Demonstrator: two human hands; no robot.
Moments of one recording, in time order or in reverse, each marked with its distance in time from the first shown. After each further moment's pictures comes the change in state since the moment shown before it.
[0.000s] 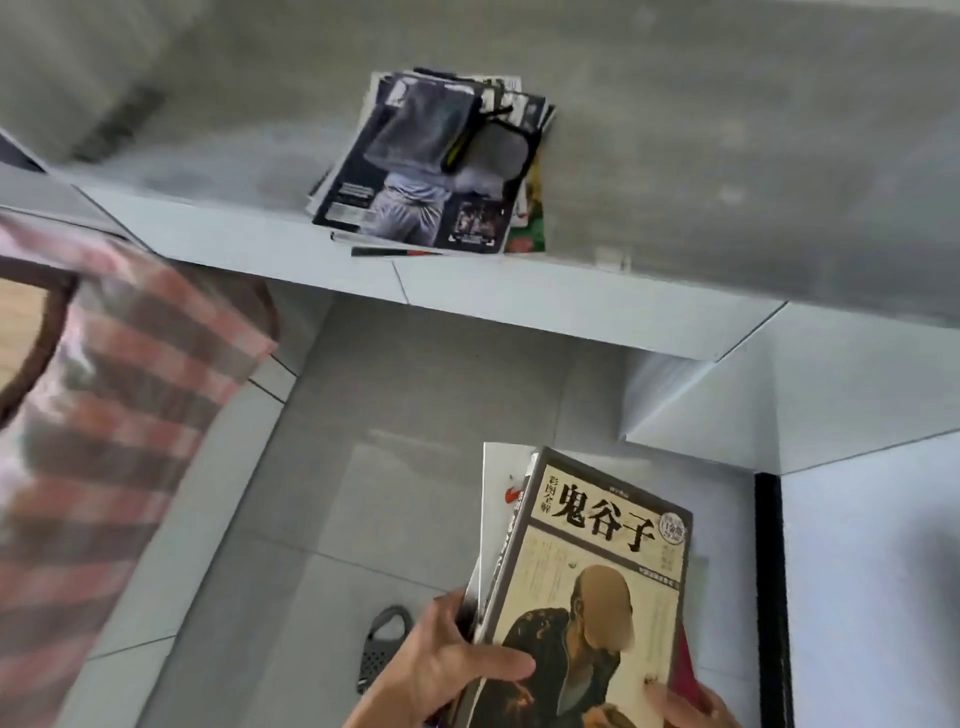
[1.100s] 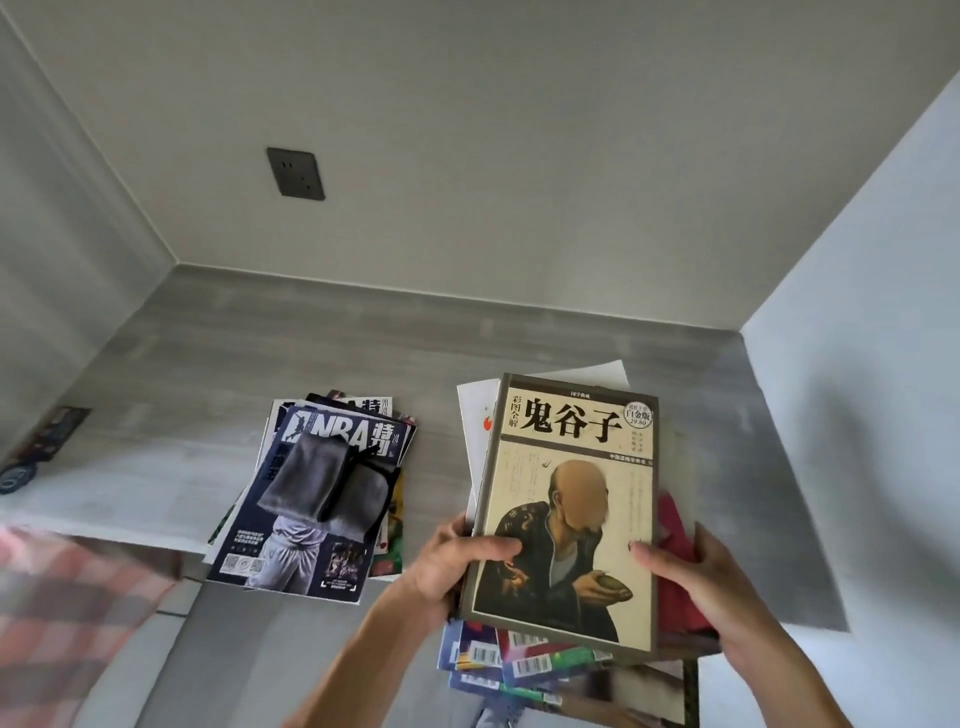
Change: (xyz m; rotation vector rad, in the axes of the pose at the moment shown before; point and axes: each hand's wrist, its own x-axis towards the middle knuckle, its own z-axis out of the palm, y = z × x) left_hand 0.053 0.433 0.079 -0.217 -0.100 0.183; right_hand -0.041 -0.465 0.112 -0.623 0.180 -0.405
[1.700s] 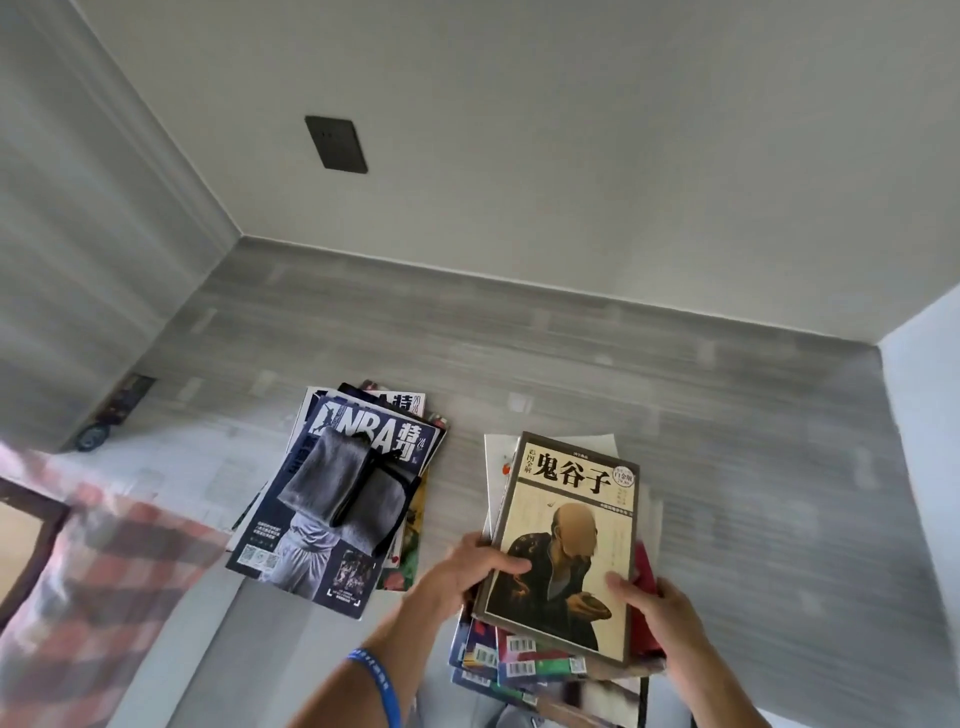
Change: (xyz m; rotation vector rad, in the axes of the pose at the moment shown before) left_hand 0.124 -0.012 -0.023 0.222 0.410 -0.334; right_hand 0.150 0.073 0.026 -0.016 0.051 0.358
